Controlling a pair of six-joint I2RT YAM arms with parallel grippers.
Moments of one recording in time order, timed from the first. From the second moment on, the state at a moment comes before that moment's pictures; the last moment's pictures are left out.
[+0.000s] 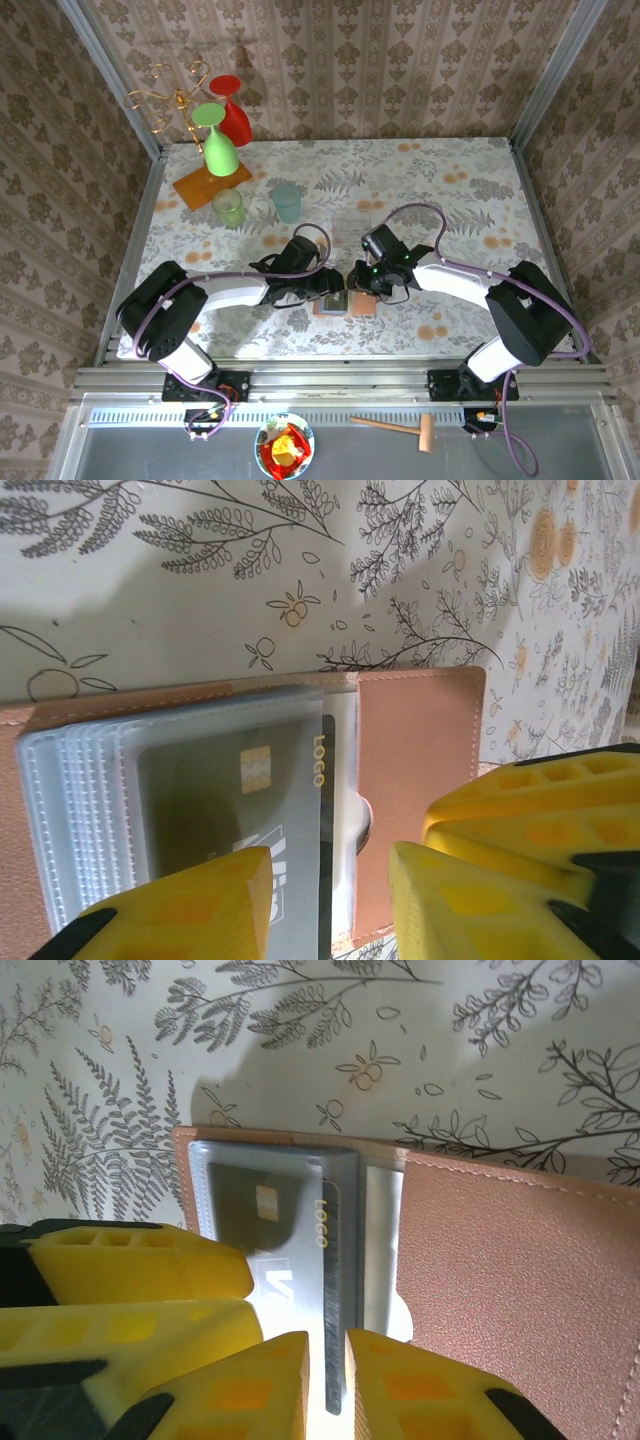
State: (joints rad) left arm -0.84 1.58 0.70 0.06 0.37 -0.98; right arm 0.64 1.53 0.81 -0.33 -0.32 0.86
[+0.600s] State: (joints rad) left arm -0.84 1.58 0.69 -0.01 0.37 -0.97; right arm 0.61 1.55 0.73 -0.14 -0.44 0.97
